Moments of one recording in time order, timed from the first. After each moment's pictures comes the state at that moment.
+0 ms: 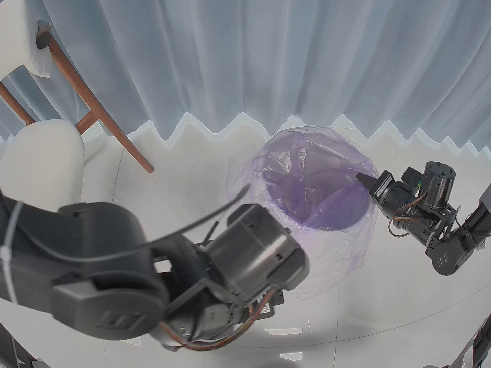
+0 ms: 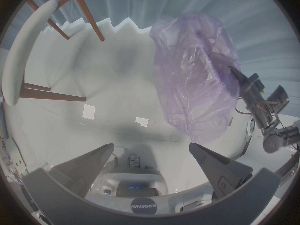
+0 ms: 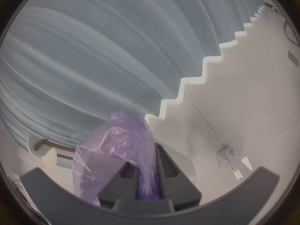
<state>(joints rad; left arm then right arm) -1.03 1.80 -1.21 0.45 0.32 -1.07 0.29 1.89 -0.62 -1.17 0.08 0.80</state>
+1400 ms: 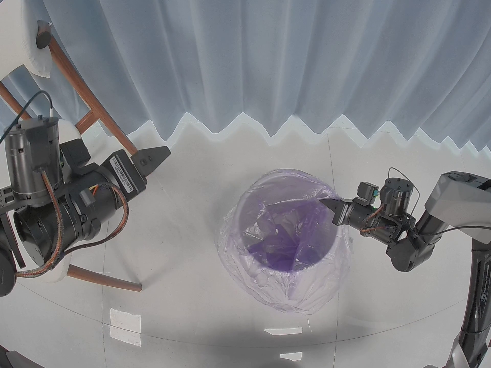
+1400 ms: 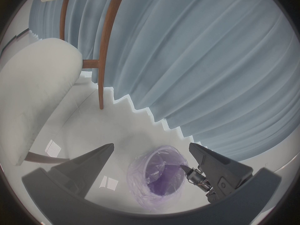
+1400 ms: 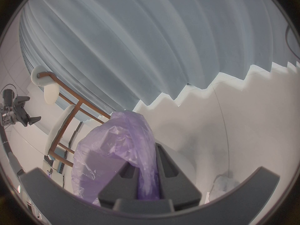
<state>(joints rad) -0.58 1.39 -0.78 -0.42 0.30 -0.68 0.27 2.27 -0.86 -1.25 0.37 0.31</state>
